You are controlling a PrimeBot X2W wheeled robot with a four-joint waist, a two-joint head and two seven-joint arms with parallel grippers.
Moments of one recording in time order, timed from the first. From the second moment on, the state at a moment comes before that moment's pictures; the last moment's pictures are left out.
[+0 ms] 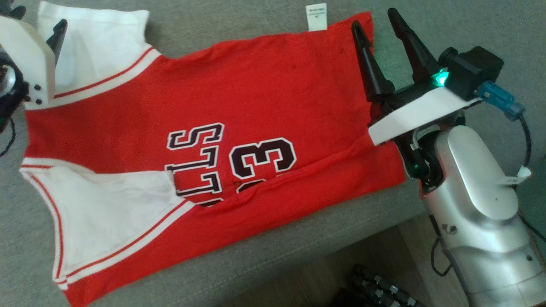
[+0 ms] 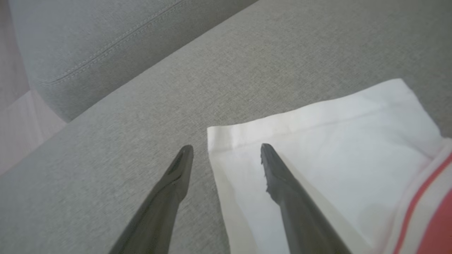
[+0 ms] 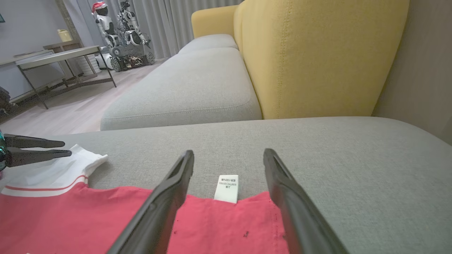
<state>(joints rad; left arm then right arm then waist) -0.96 0.59 -0.58 0.62 -0.45 -0.13 0.33 -0.60 -0.11 0.33 0.28 0.35 0.12 -0.06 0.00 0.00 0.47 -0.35</state>
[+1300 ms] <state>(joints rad) -1.01 0.52 -0.79 0.57 -0.62 -0.13 0.05 -0.79 -0.39 0.42 0.61 0.45 0.12 0.26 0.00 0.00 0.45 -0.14</state>
